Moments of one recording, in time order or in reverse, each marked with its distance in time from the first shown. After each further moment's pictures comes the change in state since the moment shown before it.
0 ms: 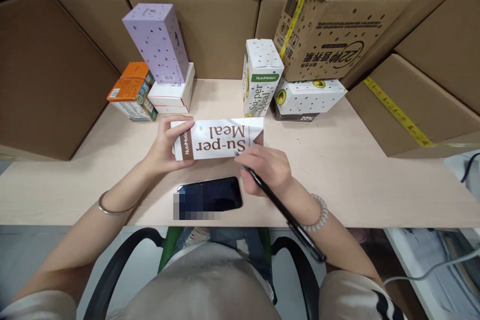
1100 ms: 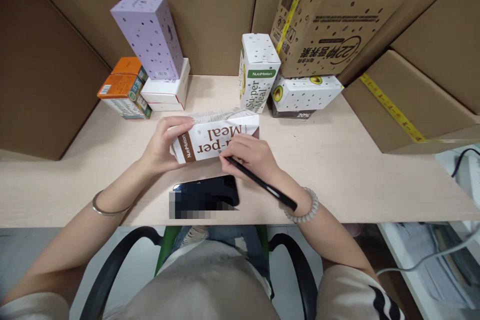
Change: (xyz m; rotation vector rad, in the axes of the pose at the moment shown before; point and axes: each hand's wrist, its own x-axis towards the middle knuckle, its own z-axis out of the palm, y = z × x) left_hand 0.002 0.005 0.008 0.163 0.011 0.071; right_hand 0.009 0.010 0.024 0.184 -0.094 0.099
